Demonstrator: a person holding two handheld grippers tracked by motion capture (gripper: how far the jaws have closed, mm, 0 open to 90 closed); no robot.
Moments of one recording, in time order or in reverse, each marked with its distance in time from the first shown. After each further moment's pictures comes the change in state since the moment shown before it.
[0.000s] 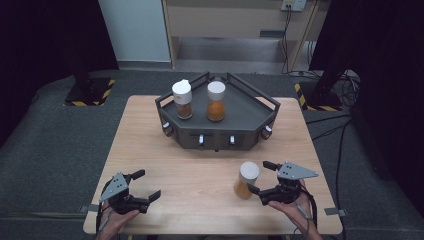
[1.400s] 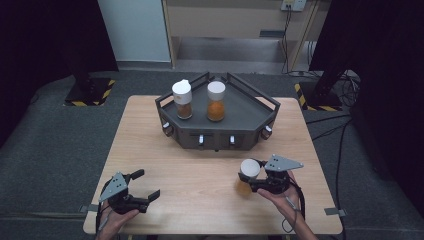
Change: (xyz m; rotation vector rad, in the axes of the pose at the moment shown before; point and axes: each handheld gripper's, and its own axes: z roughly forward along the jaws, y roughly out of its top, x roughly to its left) left arm 0.000 0.000 -0.001 -0.002 0.008 -0.002; right arm -0.001 0.019 0.026 0.045 -0.016 -0.019
